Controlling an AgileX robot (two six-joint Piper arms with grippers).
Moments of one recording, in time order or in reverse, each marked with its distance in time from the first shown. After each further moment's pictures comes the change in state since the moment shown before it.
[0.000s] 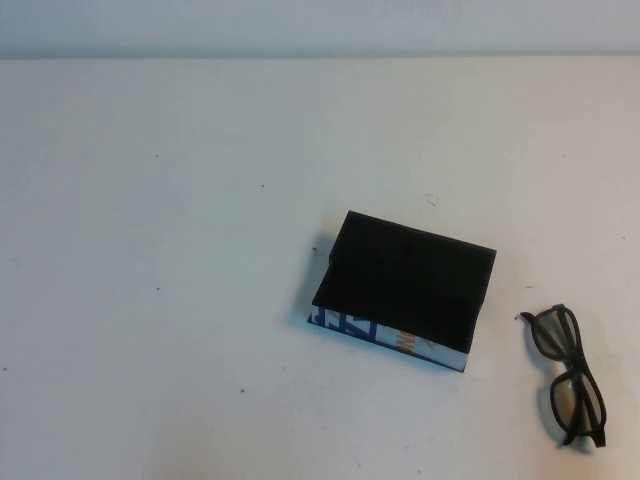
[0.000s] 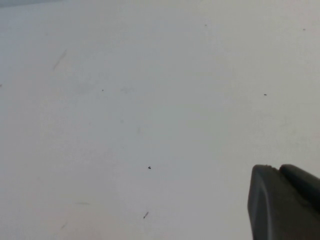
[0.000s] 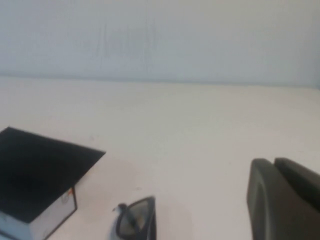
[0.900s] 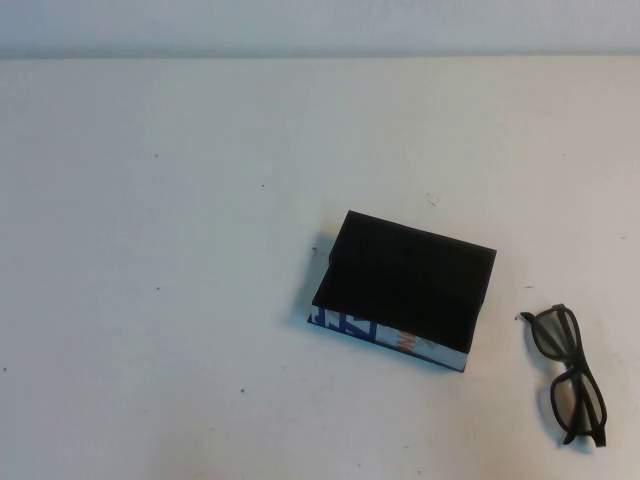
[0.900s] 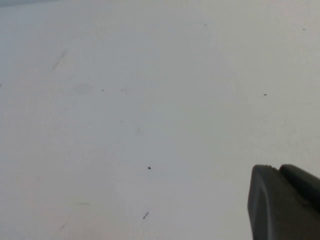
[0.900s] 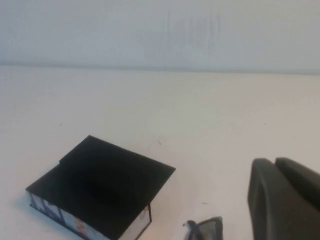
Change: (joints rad) right arm 0.000 0.268 -0.351 0.334 0.255 -0.255; left arm 0.000 0.000 0.000 0.000 0.000 0.000
